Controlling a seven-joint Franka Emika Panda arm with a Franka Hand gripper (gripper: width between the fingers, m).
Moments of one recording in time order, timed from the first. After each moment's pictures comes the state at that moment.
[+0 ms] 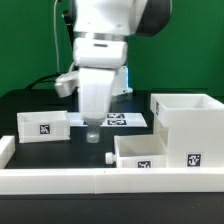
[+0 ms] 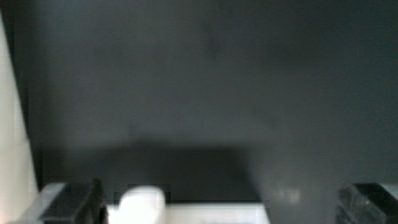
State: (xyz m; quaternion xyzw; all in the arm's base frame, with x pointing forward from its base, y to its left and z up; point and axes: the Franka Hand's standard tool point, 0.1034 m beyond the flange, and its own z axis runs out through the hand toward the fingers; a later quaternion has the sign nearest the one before) arm 0.559 -0.063 0.047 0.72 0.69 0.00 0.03
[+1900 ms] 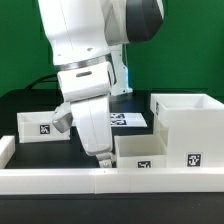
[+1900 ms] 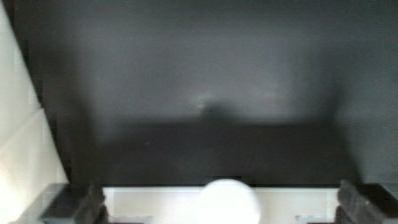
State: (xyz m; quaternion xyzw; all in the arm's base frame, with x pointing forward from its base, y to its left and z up) arm 0.594 -0.039 0.019 0.71 0.70 0.09 -0.07
